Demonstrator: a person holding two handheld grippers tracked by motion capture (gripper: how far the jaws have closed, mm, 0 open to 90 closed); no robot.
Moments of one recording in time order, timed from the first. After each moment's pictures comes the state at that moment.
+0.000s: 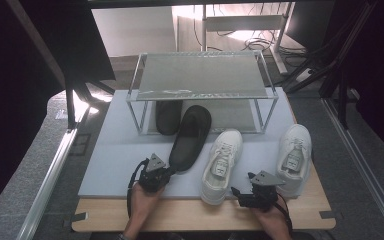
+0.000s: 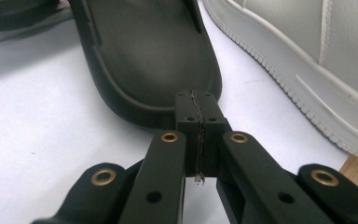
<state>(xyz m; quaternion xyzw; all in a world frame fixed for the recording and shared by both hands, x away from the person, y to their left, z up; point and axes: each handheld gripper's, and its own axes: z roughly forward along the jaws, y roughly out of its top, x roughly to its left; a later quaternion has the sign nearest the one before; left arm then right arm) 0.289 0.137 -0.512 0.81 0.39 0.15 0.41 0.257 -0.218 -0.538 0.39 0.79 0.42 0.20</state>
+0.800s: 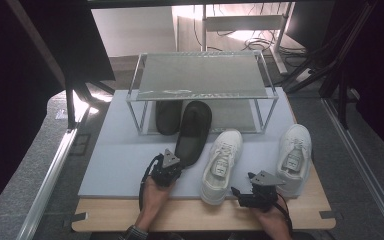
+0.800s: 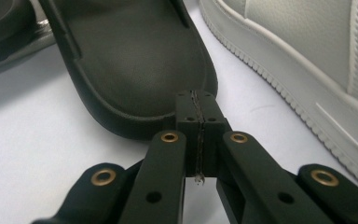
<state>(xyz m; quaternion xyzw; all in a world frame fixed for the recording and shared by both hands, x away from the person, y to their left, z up) 0.311 0.103 -0.514 0.82 0.37 0.18 0.40 0.257 -0.218 -0.538 0.39 0.79 0.42 0.20</state>
